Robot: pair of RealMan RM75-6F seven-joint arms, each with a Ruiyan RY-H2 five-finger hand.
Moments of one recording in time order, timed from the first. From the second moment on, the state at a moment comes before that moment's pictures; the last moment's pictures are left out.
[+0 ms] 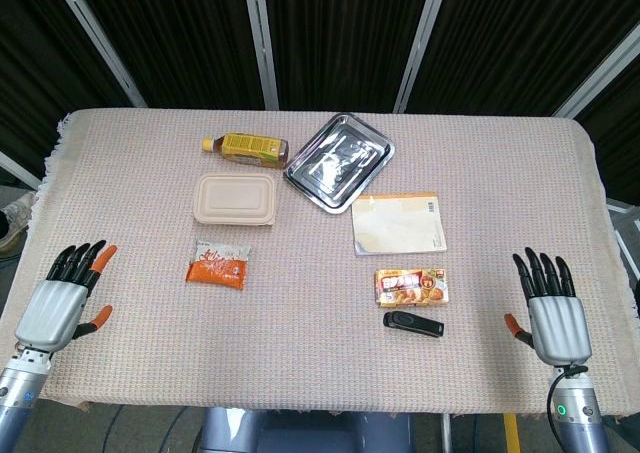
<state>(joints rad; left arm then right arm) -0.21 -1.19 0.00 -1.59 1.54 1.38 0.17 0.15 -1.32 0.04 -1.54 -1.48 1.52 -0.31</state>
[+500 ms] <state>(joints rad) -0.20 -1.19 0.00 -1.60 1.54 1.39 0.18 0.15 -1.30 0.02 -1.57 -1.49 1.48 -0.30</state>
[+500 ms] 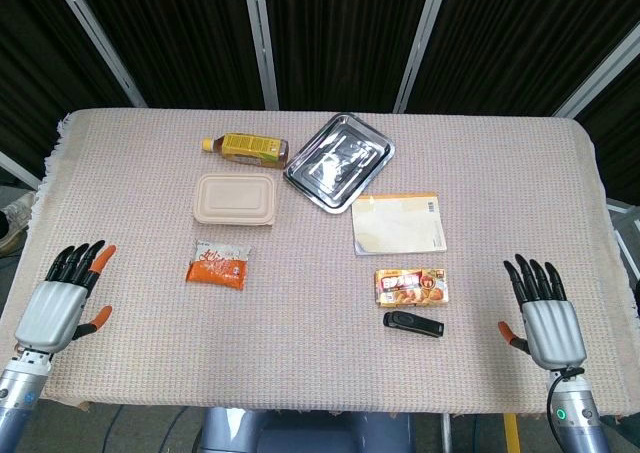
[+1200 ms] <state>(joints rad) -0.21 -1.17 0.02 -1.58 1.60 1.38 0.12 0.15 -1.49 -0.08 -1.60 -1.56 1.35 -0.57</state>
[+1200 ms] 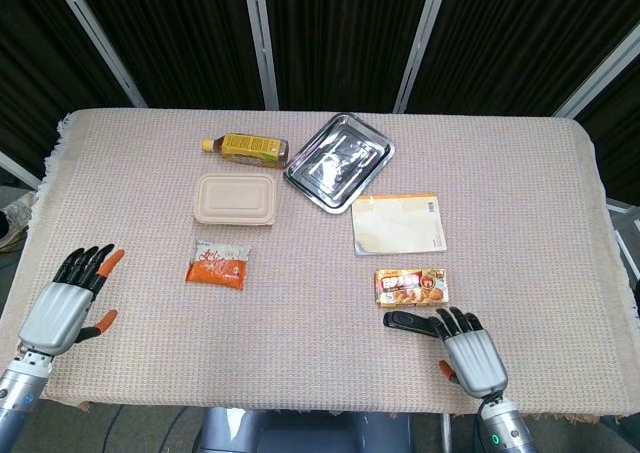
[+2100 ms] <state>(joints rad) -0.21 -1.17 0.00 -1.58 1.56 1.37 0.11 0.24 -1.55 0.00 -1.53 -1.47 1.21 -0.54</state>
